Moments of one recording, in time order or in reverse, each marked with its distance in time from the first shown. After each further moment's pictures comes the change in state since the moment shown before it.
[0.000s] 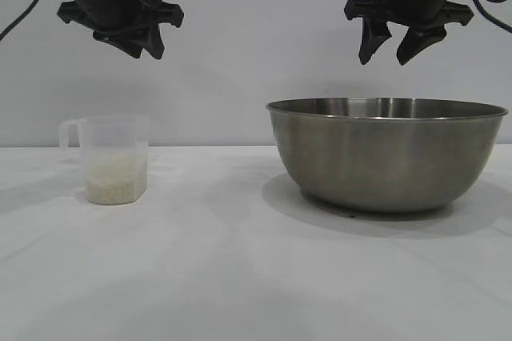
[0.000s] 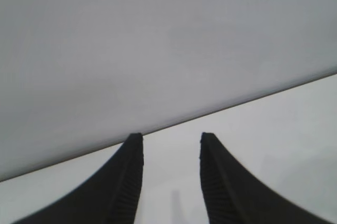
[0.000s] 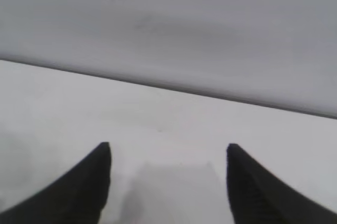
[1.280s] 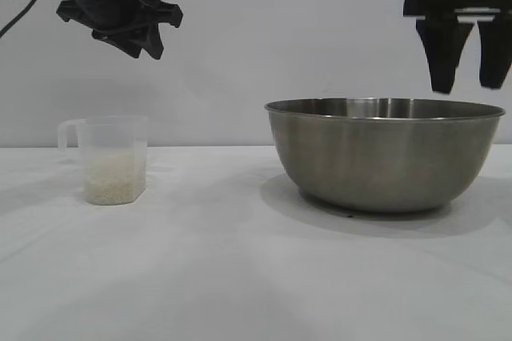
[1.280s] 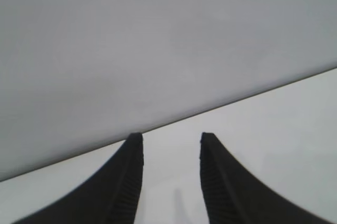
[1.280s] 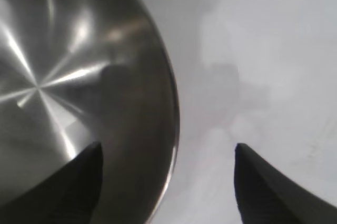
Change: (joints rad) left arm 0.000 -0.004 0.000 0.018 0.018 0.000; right arm 0.001 -0.045 -0.008 -0.180 0.759 0.002
